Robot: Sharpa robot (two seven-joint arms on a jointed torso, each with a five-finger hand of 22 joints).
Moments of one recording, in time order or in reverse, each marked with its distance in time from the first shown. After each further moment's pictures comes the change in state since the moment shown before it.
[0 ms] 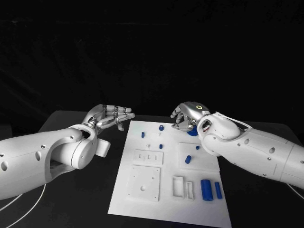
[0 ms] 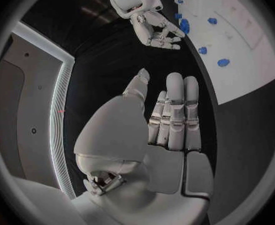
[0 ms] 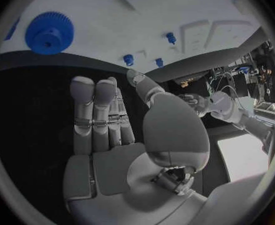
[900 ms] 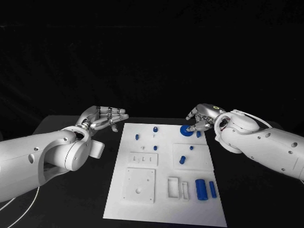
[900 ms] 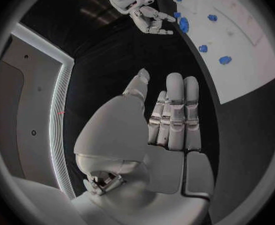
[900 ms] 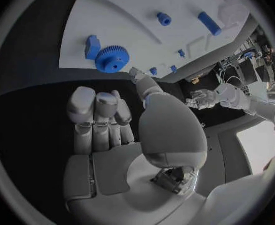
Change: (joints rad) left arm 0.000 -0.005 0.000 -0.022 0.000 0.012 0.002; left_hand 0.000 0.000 0.000 0.000 0.000 0.001 0.001 0.000 0.000 0.000 0.000 0.000 0.000 0.000 0.000 0.000 0.005 0.000 0.000 0.000 0.008 -0.001; right arm -0.009 -0.114 0.045 -0.024 0.144 0.144 0.035; right_hand 0.055 0.028 -0.217 0.043 0.104 -0.053 0.000 -0.004 0.003 -0.115 -0.008 1.104 1.175 -0.008 -0.009 0.135 0.199 -0.007 0.000 -0.010 0.234 0.198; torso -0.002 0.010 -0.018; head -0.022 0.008
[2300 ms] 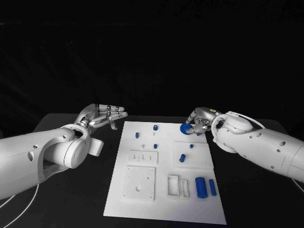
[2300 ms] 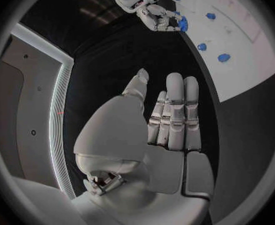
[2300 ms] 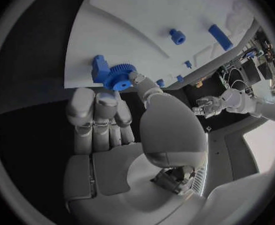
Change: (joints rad) left arm 0.000 0.001 0.000 -0.013 0.000 0.009 -0.001; left_hand -0.005 -0.005 -0.003 0.003 0.001 -0.003 -0.003 0.000 0.000 -0.004 -0.004 0.000 0.000 0.000 0.000 0.000 0.000 0.000 -0.004 -0.004 0.004 -0.006; right arm -0.022 0.060 0.000 -0.104 0.001 0.048 0.000; right_hand -0.024 -0.002 0.068 0.045 0.000 0.025 -0.003 0.000 0.002 0.007 0.000 0.019 0.001 0.004 0.003 0.008 0.027 -0.008 0.004 0.003 0.013 0.036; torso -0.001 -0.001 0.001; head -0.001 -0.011
